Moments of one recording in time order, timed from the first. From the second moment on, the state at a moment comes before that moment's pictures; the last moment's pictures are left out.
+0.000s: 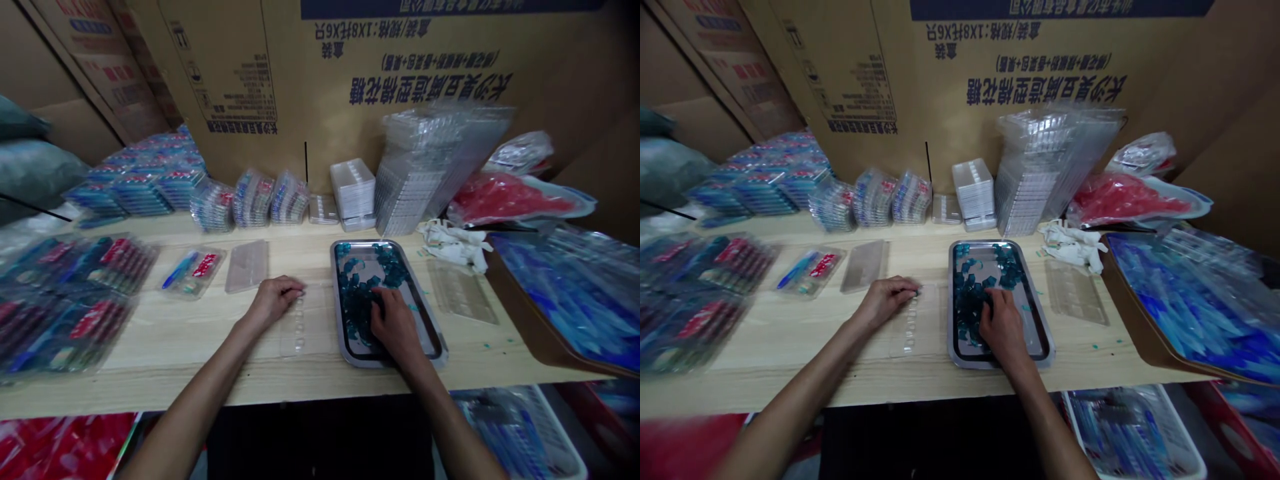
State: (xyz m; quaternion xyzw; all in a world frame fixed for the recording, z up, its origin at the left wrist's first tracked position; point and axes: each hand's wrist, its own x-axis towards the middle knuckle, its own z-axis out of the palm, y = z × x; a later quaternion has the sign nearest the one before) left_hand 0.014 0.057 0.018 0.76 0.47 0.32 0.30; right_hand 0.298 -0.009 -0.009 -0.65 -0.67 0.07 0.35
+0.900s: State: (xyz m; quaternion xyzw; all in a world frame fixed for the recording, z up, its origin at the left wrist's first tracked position) left_hand 0.137 0.027 0.037 0.36 0.45 0.50 0.65; right_hand 0.268 0.005 0.019 -0.45 -0.54 0.42 0.58
